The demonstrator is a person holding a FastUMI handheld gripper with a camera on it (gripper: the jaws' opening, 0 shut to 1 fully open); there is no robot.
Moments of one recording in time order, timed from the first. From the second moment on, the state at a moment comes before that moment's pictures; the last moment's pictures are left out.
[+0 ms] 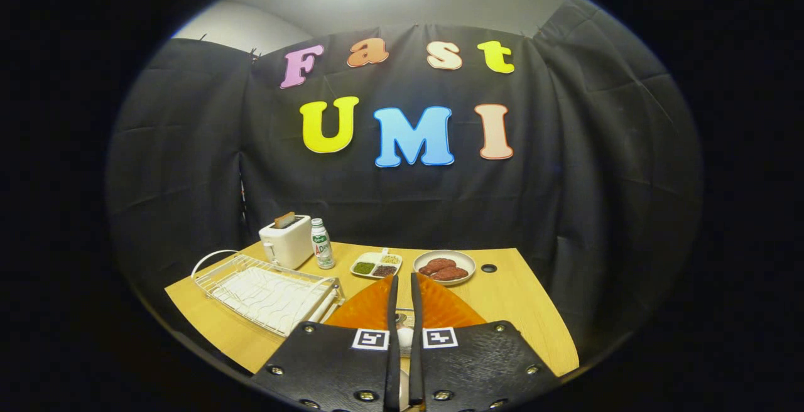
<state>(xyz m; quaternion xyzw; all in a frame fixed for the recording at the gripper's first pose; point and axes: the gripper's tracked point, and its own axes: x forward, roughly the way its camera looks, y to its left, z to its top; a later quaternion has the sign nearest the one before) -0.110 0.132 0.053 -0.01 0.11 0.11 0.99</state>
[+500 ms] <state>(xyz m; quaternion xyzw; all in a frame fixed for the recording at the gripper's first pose) -0.146 0.173 0.013 -0.04 0.17 0.14 0.97</state>
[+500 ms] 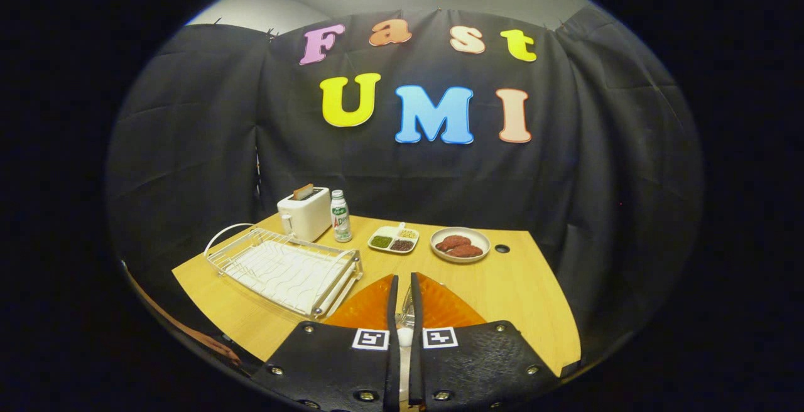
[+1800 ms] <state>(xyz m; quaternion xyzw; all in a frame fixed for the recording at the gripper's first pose) -0.151 0.246 -0.094 -0.10 0.30 0.25 0.91</state>
